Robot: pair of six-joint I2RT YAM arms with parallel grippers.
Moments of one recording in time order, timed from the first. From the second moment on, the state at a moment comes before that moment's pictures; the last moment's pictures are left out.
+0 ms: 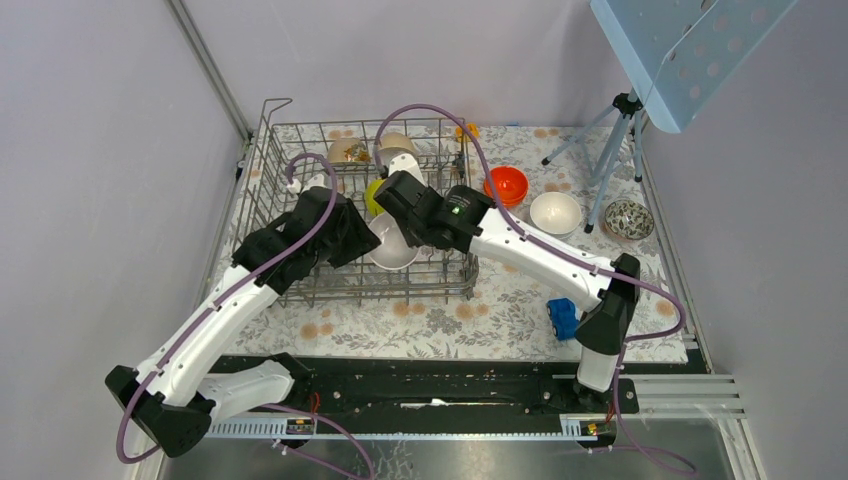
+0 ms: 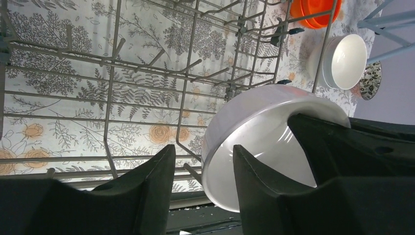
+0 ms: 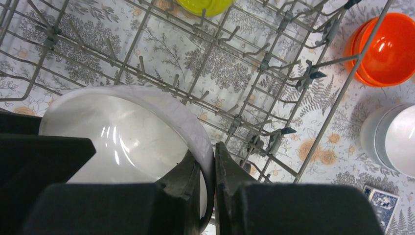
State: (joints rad) left arm -0.61 1.04 1.17 -0.89 -0.16 -0.95; right arm 1.06 1.82 1.91 -0.98 0.47 0.36
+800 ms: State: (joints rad) left arm -0.64 1.06 1.19 -0.83 -0.16 -0.78; right arm 0.98 1.74 1.80 -0.91 0.30 0.46
